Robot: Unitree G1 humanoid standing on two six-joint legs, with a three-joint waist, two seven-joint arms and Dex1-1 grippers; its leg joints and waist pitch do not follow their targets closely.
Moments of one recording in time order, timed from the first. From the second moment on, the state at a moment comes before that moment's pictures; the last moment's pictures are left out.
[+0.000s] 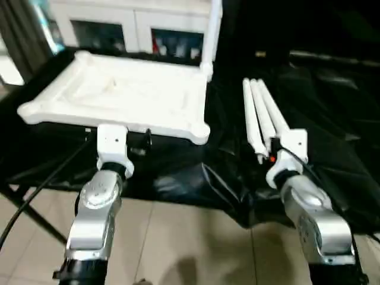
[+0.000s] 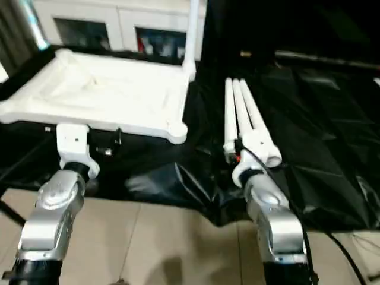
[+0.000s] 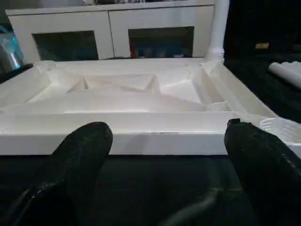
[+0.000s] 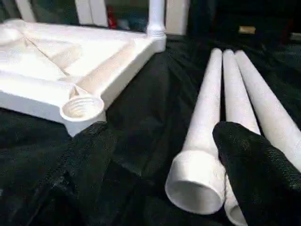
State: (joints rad) left arm -0.21 0.09 0.05 -0.07 0.00 0.29 -0.12; right arm -0.19 -0.13 -0.03 -0.15 0.15 0.49 0.13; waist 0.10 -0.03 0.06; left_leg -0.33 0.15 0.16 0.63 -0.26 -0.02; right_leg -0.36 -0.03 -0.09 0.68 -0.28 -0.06
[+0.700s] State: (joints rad) left arm -0.19 0.14 0.09 -0.05 -0.04 0.32 -0.16; right arm -0.23 -0.10 0.06 -0.15 0.13 0.52 0.14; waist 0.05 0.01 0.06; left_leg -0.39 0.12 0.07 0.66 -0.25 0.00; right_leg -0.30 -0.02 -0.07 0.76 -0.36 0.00
